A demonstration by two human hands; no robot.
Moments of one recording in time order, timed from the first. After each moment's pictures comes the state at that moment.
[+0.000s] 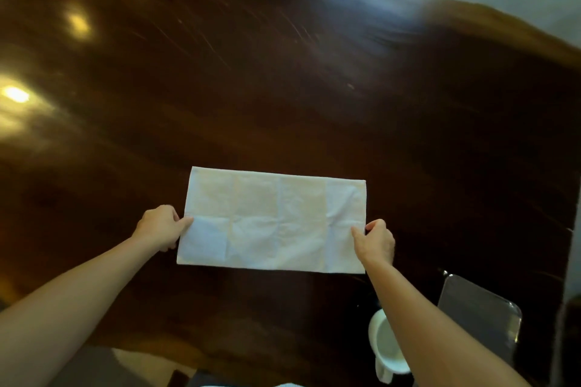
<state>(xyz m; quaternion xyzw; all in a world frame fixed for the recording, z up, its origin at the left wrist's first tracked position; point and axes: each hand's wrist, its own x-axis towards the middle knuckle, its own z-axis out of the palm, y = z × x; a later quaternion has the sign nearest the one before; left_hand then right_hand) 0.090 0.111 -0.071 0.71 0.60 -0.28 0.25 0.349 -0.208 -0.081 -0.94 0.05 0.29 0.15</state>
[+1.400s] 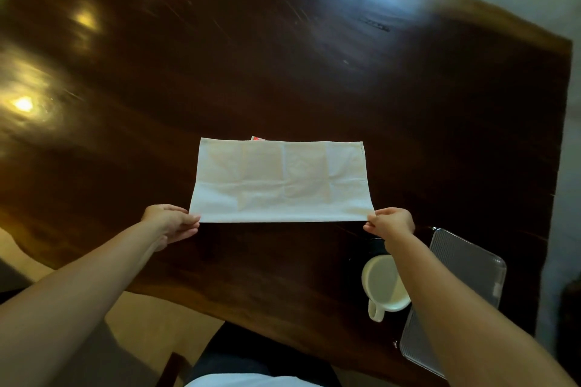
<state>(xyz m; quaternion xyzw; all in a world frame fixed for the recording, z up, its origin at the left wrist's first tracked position) 0.035 0.027 -0.038 0.38 0.72 -0.05 0.58 0.334 -0.277 -0.047 -0.86 0.21 0.33 0.33</state>
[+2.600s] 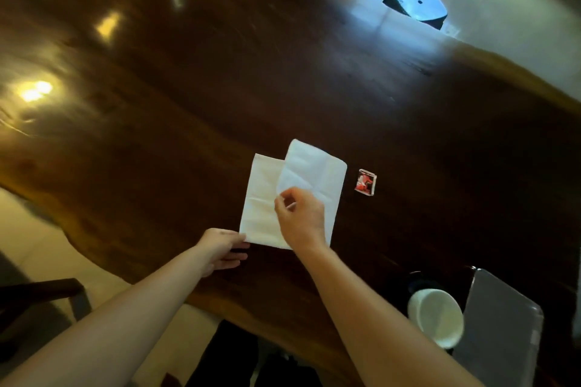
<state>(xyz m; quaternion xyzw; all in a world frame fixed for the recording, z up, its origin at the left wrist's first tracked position) -0.009 0.025 -0.068 0.39 0.62 -0.11 0.67 0.141 -0.064 0.003 -0.86 -0.26 0.27 0.34</state>
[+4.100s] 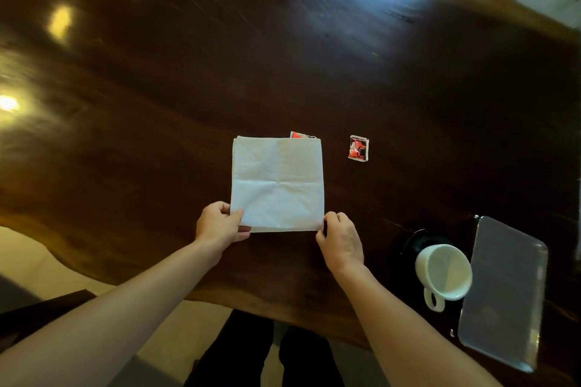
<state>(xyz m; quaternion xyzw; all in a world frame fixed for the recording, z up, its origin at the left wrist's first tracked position) 0.010 0.024 -0.074 0.52 0.62 -0.01 0.59 0.146 -0.171 -0.073 -0.94 -0.25 0.22 0.11</state>
